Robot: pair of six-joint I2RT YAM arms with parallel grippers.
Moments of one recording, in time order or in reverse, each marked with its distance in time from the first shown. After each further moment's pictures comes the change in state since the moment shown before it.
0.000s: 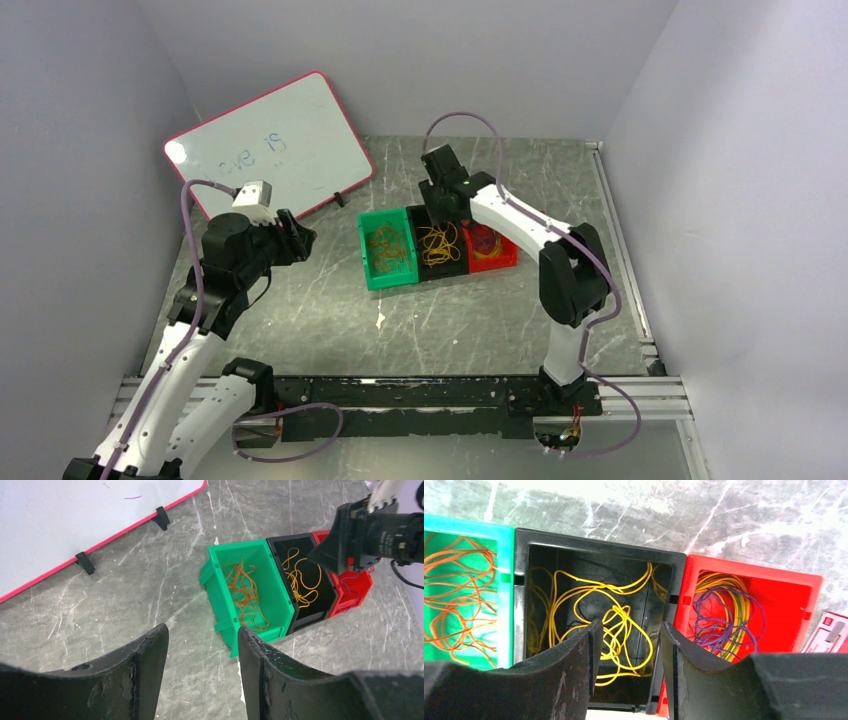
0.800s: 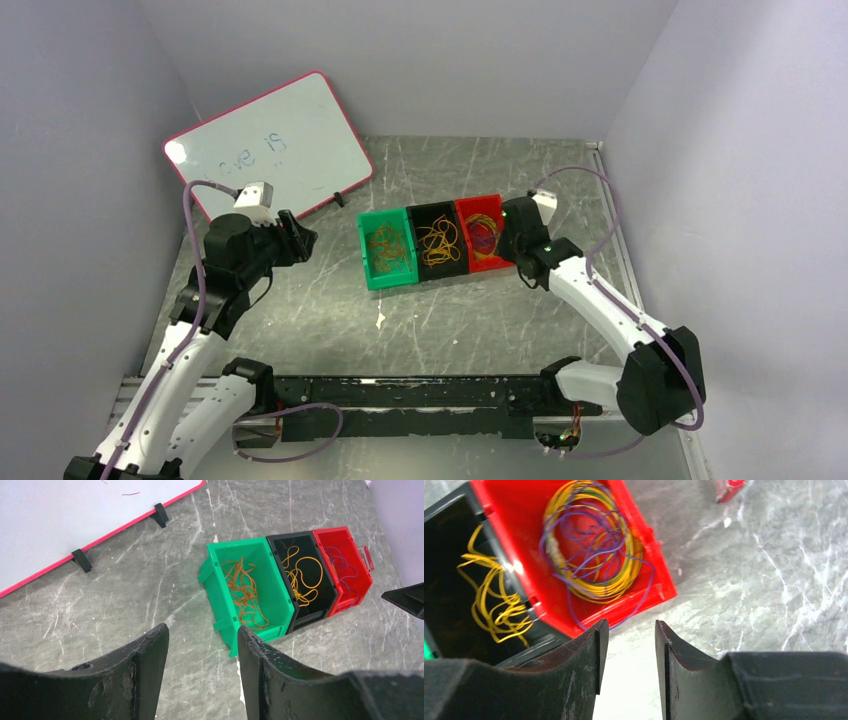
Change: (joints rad) left arm 0.000 0.003 -0.014 0.012 0.005 -0.008; right arm -0.141 -0.693 -0.664 0.100 0.174 0.467
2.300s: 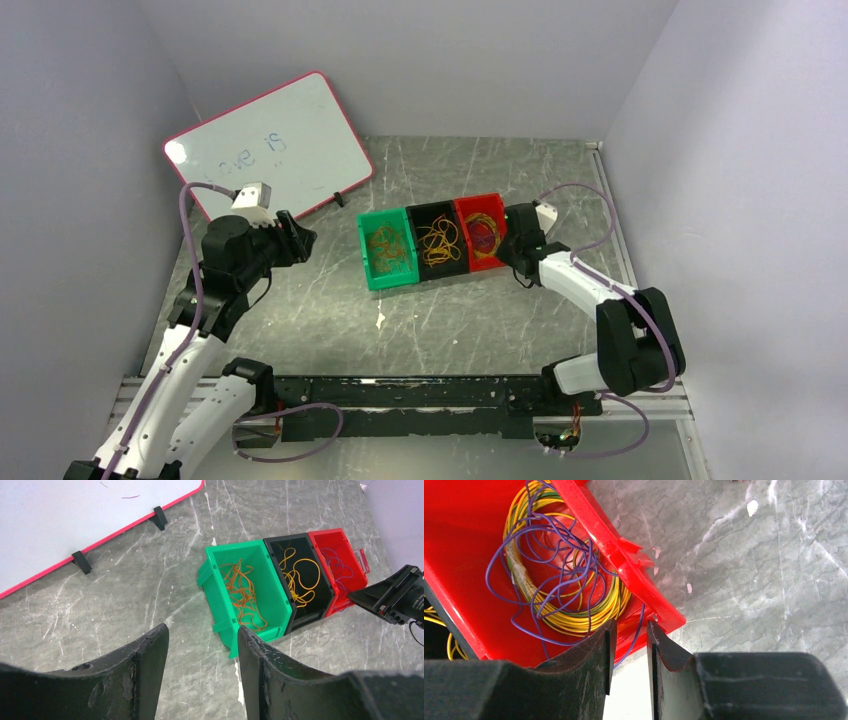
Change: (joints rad) left arm 0.000 -0.016 -0.003 0.001 0.000 -0.006; right arm -0.137 0.183 -0.138 0.285 -0.107 0.117
